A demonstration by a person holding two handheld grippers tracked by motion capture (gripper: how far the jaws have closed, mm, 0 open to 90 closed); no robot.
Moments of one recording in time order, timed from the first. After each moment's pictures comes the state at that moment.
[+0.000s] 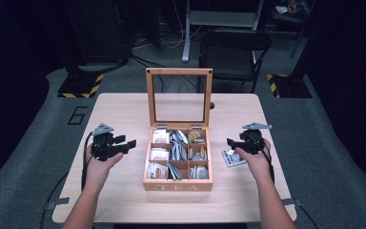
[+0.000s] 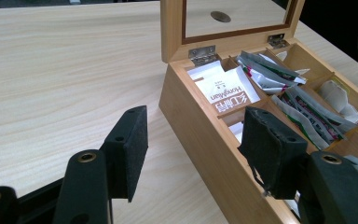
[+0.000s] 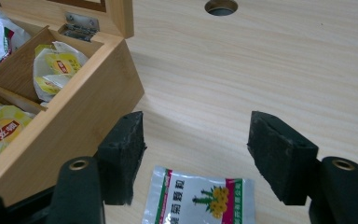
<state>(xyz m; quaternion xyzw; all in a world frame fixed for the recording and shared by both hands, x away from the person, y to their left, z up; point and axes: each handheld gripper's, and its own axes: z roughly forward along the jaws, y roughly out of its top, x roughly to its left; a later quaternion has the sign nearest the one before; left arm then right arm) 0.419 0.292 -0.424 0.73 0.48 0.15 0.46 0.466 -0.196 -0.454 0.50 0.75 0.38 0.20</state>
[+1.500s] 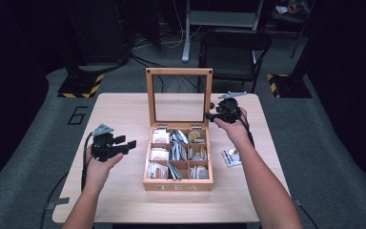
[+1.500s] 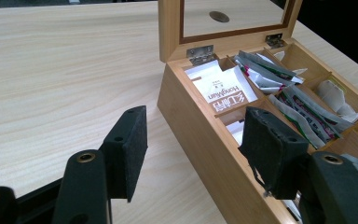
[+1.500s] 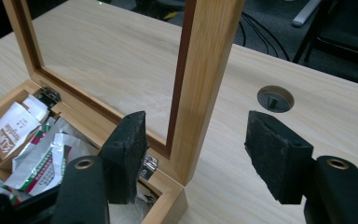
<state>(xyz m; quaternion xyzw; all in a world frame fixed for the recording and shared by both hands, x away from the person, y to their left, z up) 0.417 0.291 -0.423 0.73 0.48 0.15 0.46 0.546 -0.126 -0.399 0.43 0.78 0.41 0.18</state>
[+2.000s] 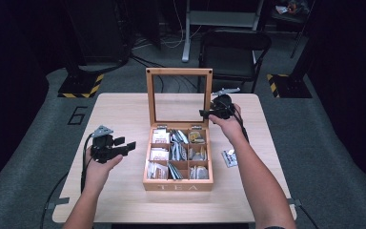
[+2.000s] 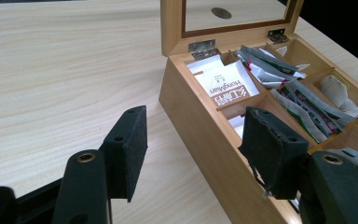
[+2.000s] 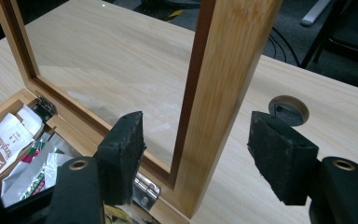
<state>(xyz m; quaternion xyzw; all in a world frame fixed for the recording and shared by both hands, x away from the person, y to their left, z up) 0.413 0.293 -0.425 0.73 0.48 0.15 0.46 0.567 -0.111 -0.403 0.42 0.79 0.41 0.17</state>
